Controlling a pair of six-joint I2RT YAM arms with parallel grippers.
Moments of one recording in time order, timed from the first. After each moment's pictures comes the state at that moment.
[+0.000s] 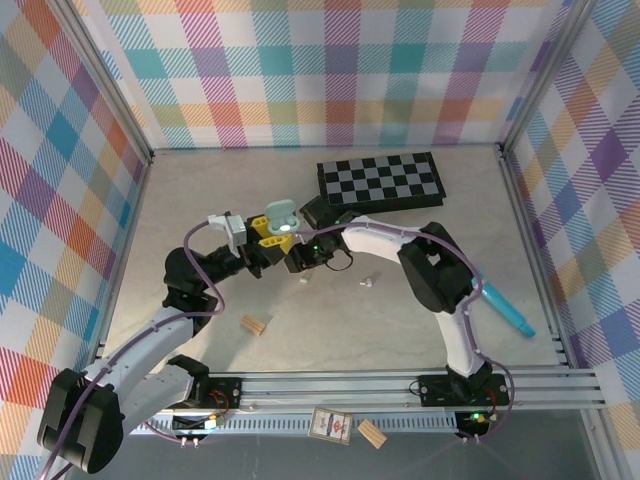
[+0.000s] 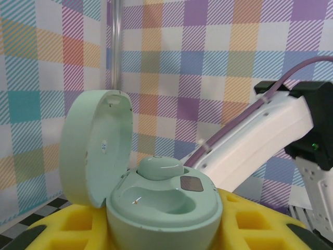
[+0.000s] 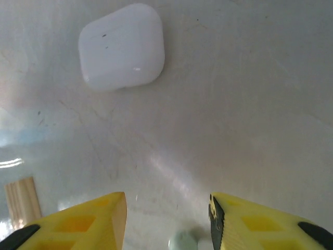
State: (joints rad) left arm -0.40 0.94 0.46 0.86 0.69 -0.29; right arm 0.77 2.16 1.53 -0.47 -0.45 0.26
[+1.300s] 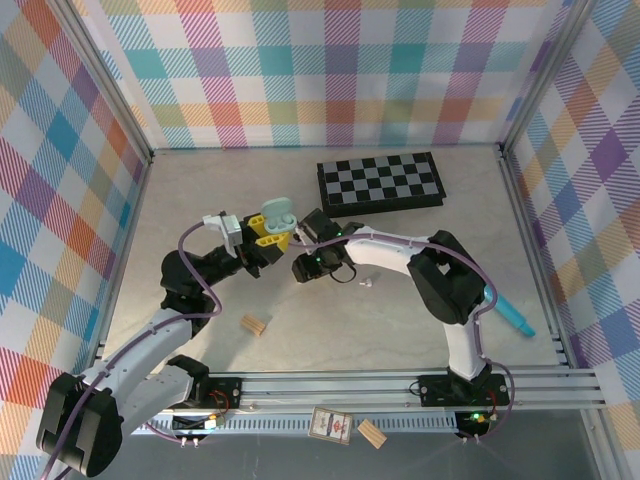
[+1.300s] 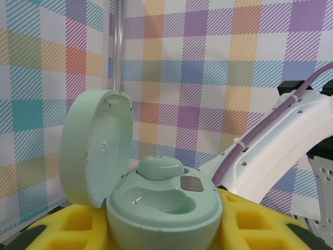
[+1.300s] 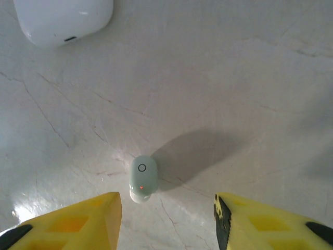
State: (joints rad) left arm -0.40 0.94 0.46 0.89 0.68 -0.31; right arm 0.83 1.99 1.39 -0.50 -0.19 0.32
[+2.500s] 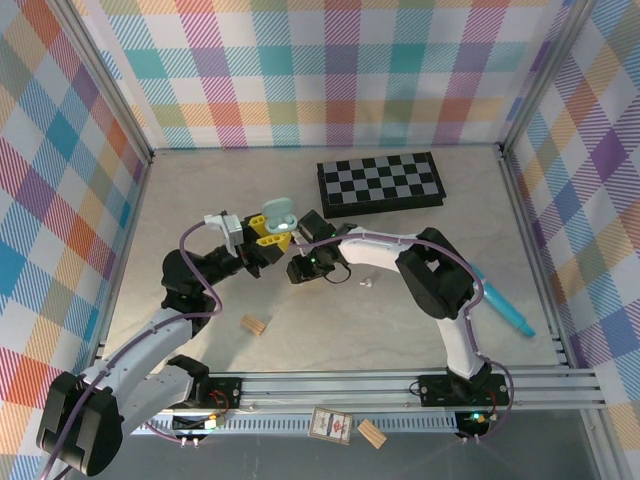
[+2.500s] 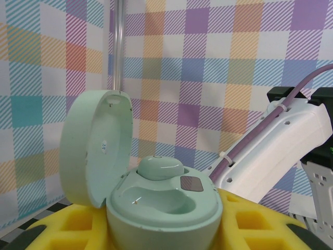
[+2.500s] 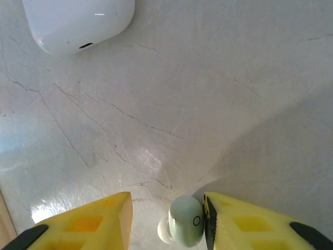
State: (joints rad) left arm -0.40 0.94 0.46 0.88 0.68 -0.31; right arm 0.84 2.07 1.41 -0.44 -0.30 0.37
